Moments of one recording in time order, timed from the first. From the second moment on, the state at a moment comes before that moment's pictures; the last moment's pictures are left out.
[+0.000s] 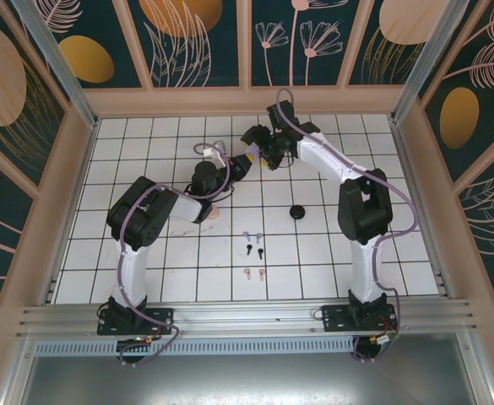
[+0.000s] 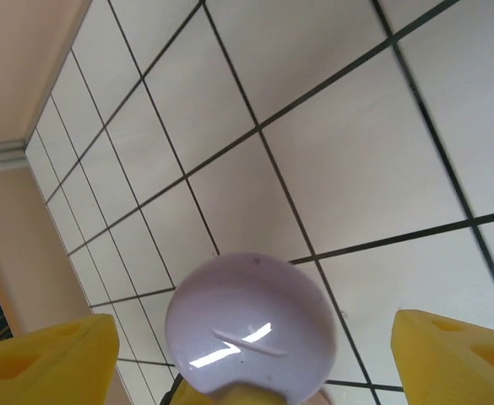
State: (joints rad) left arm -0.54 2.10 0.97 1.09 0.24 -1.03; right arm 0.47 2.05 1.77 -0.60 -0.29 1.08
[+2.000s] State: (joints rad) left arm -0.50 1.95 1.07 0.60 0.79 -0.74; right arm 0.32 1.63 0.93 0.09 -0.60 0.57
